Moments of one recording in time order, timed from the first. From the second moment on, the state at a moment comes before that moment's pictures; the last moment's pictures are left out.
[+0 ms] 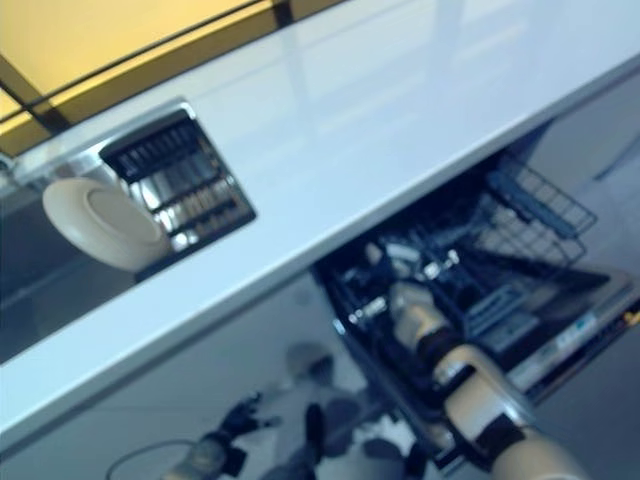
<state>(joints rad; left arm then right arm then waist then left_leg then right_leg) -0.24 0.27 -0.49 0.96 -0.23 -0.12 0.12 -0.94 -0.37 0.63 0.86 -0.44 0.29 -0.31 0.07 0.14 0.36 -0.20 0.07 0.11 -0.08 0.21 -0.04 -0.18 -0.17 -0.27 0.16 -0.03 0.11</state>
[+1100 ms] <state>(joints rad) -0.25 0.29 -0.44 0.93 -0.23 -0.07 0.14 -0.69 -0.44 0.59 0.62 -0.30 0.33 -0.28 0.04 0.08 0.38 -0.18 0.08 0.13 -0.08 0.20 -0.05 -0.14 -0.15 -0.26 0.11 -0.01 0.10</state>
